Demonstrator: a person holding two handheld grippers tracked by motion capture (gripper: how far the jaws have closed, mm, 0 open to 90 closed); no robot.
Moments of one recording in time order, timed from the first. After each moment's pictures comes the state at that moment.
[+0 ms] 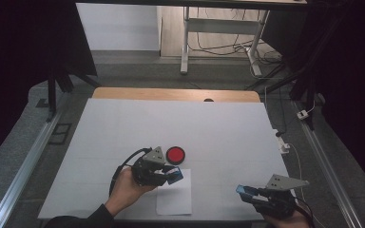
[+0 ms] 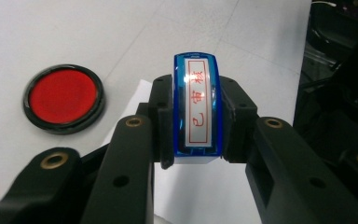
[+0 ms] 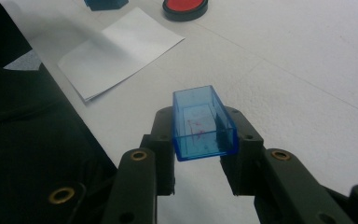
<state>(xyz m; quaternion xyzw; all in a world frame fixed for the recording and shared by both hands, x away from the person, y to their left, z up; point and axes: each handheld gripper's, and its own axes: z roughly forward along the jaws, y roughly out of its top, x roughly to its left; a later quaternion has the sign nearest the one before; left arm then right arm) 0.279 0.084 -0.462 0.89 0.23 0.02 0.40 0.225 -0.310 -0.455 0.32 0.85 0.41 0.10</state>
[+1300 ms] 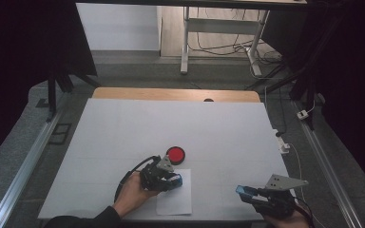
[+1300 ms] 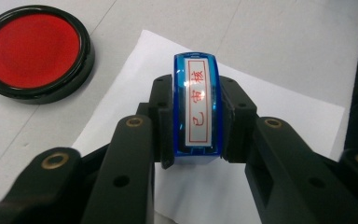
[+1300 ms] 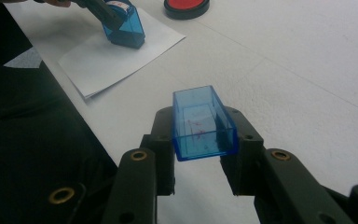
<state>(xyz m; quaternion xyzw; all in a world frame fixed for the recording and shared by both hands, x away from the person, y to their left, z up) 0.283 0.062 -0.500 0.92 0.23 0.04 0.32 0.225 -0.309 -0.456 0.32 0.85 0.41 0.09</state>
